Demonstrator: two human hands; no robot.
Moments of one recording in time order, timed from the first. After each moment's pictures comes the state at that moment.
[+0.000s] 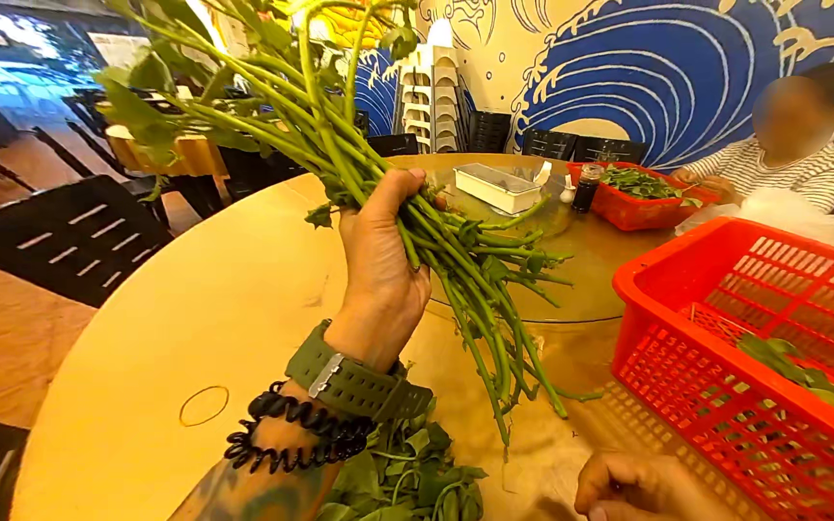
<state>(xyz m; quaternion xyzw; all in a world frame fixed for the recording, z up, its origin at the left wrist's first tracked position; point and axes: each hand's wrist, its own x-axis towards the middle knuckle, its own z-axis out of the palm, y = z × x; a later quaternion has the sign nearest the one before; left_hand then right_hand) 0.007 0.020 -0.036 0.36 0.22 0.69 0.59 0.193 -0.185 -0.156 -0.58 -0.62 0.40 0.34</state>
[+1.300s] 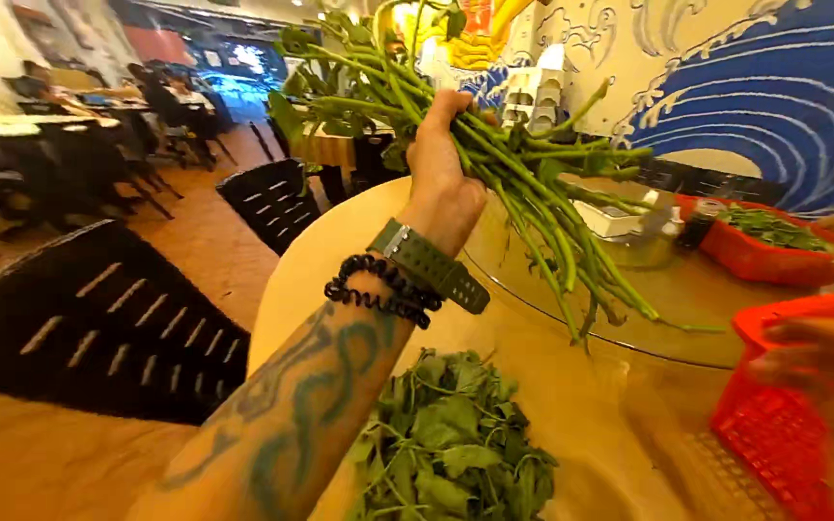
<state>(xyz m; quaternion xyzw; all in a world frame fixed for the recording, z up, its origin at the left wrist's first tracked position) -0.063 0.034 0.021 0.31 0.16 0.76 0.55 0.217 -0.132 -0.113 -0.45 -0.62 0.13 0.62</state>
